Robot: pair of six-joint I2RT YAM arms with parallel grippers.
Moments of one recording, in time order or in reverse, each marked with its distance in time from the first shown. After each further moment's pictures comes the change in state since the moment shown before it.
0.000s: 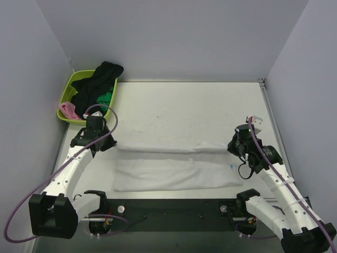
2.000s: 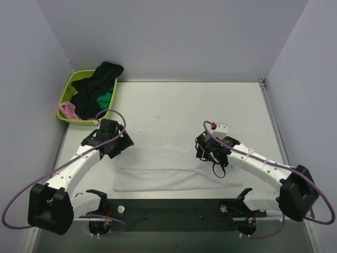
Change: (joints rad) left arm -0.171 0.032 -0.058 0.028 -0.015 -0.265; right arm 0.428 0.382 0.004 -0.013 0.237 0.293
